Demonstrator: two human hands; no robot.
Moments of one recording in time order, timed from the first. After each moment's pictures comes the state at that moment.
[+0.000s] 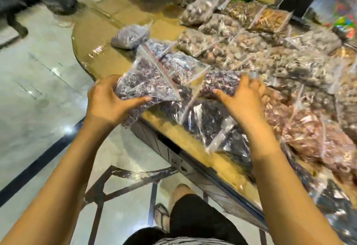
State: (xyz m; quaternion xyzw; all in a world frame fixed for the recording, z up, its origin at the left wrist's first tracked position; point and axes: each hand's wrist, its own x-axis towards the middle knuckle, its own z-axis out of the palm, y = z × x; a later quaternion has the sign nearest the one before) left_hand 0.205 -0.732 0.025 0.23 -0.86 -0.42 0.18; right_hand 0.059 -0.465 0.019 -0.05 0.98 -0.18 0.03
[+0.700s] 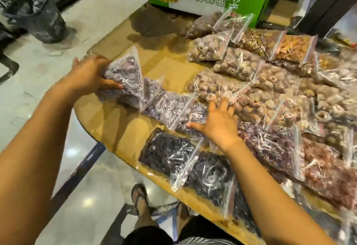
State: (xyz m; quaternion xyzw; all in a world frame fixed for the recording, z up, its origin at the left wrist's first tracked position) left_hand -0.030 -0.974 0.053 0.11 -0.98 -0.14 -0.03; right_hand -0.035 -0.637 0.002 -0.08 0.98 -0.10 0.17
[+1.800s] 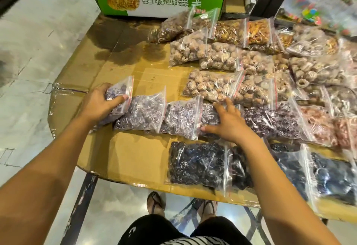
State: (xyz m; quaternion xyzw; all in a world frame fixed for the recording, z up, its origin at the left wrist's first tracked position) left_hand -0.092 -1.022 -0.032 0.02 -0.94 -0.33 -0.01; right_hand -0.014 -0.663 -0.001 0.07 0.96 -0.20 0.19
